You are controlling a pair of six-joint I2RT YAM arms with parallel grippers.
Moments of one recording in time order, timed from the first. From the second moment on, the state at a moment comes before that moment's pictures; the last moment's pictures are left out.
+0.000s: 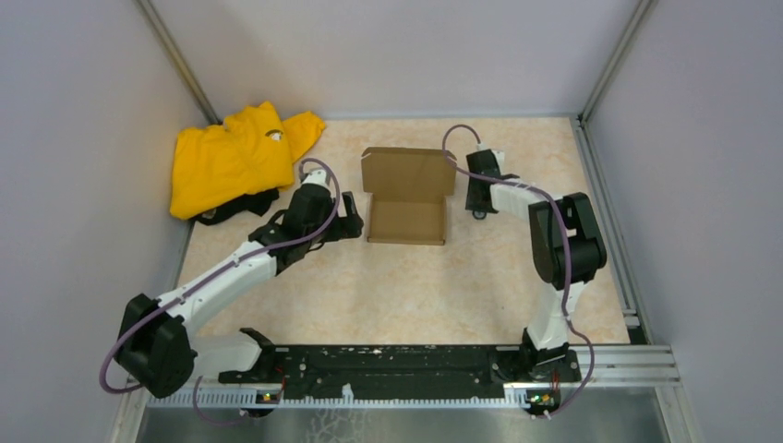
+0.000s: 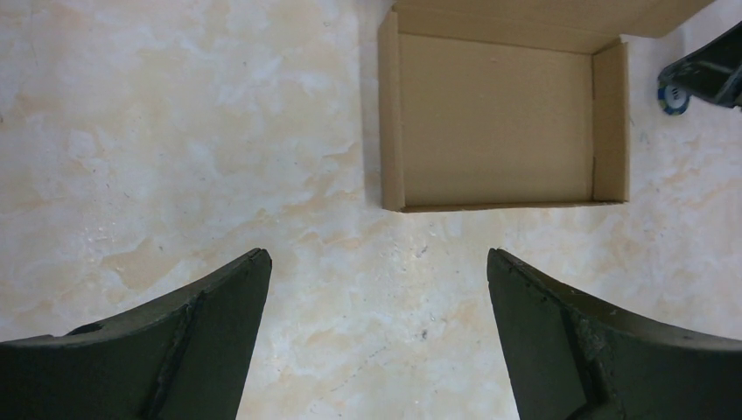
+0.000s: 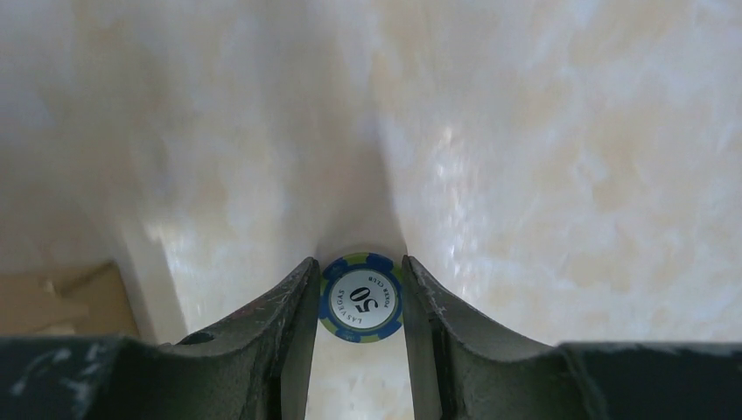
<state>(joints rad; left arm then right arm) -0.59 1.25 0.83 -0.24 -0.22 -0.54 0.26 1.90 1.20 -0.28 0.29 0.34</state>
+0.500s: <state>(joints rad) -0.74 1.10 0.67 -0.24 -0.17 -0.61 0.41 1.56 0.82 -0.32 0.30 0.46</state>
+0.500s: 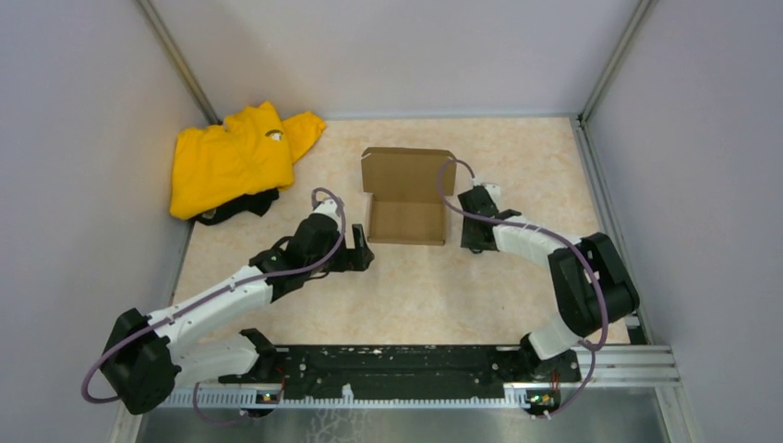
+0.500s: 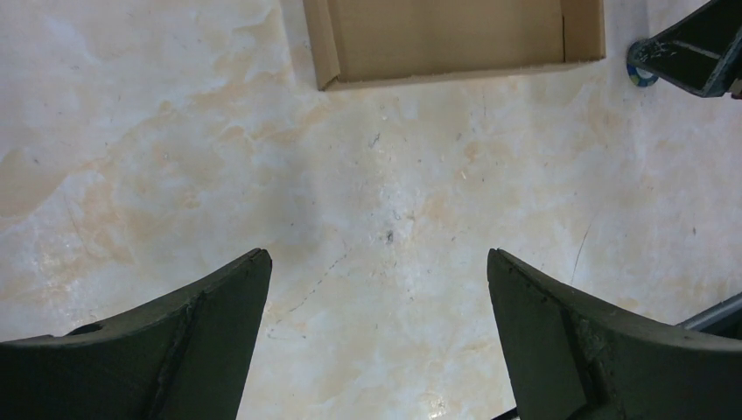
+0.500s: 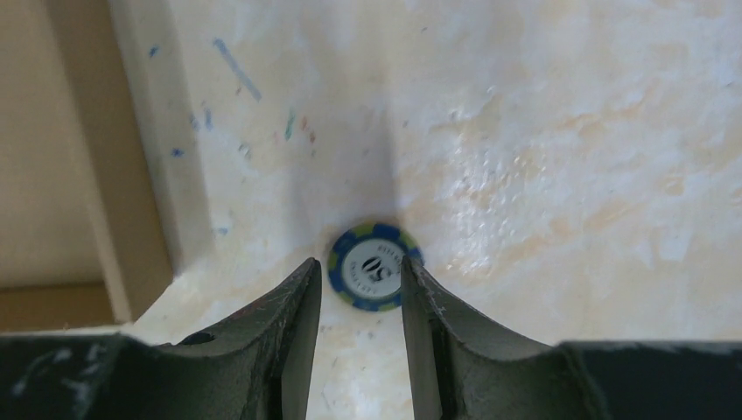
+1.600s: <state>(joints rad) -0.76 1.19 0.54 -0.07 -0.03 -0.58 0.35 1.37 0.82 -0.39 0.38 0.50</state>
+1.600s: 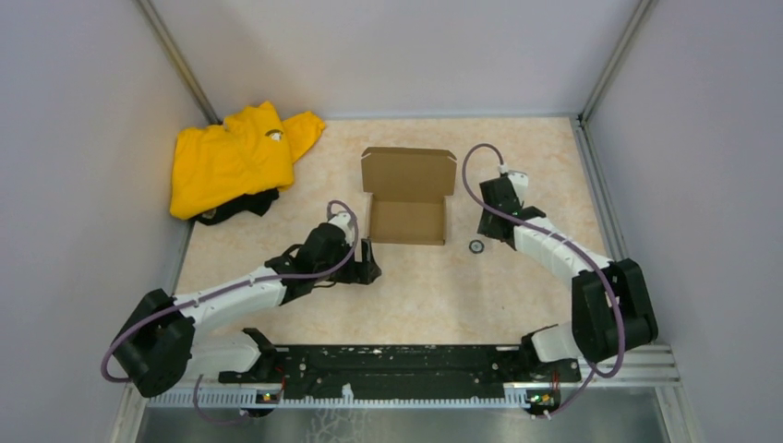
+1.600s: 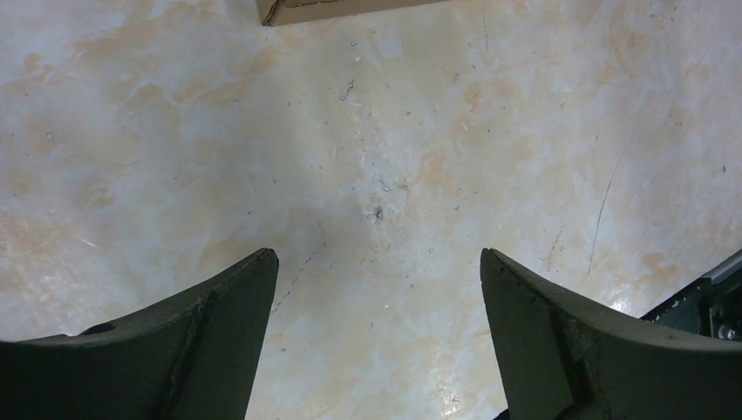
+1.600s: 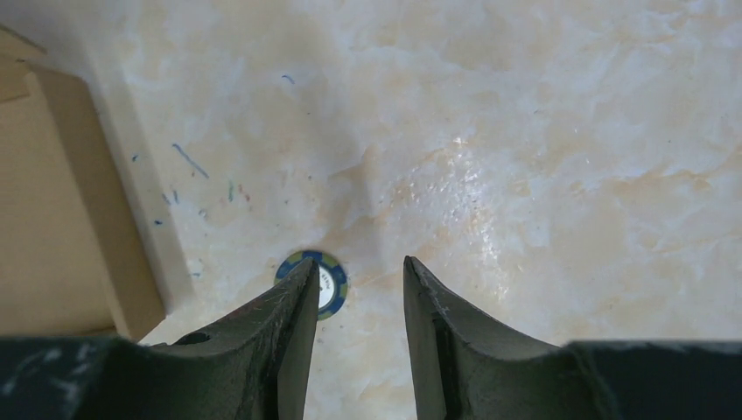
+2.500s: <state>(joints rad) -0.78 1.28 0.54 0.02 -0.02 -0.58 0.43 1.46 0.71 -0.27 0.23 0.53</state>
